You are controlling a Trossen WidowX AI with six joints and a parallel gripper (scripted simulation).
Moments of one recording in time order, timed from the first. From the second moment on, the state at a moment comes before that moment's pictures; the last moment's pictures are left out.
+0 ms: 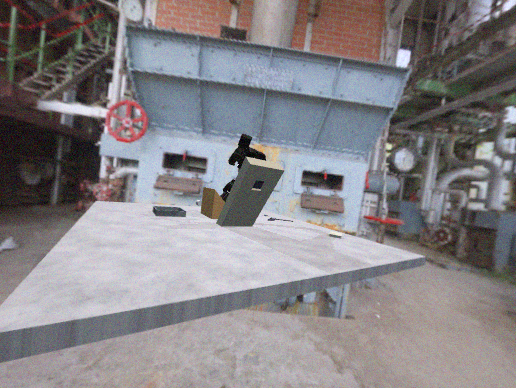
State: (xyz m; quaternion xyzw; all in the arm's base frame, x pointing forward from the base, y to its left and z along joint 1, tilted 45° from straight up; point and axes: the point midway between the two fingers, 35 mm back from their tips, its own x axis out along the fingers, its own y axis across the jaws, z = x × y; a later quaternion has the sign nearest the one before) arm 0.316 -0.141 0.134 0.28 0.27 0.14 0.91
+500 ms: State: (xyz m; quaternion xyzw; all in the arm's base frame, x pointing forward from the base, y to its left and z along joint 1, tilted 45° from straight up) arm 0.334 -0.130 0.125 0.28 0.27 0.14 0.91
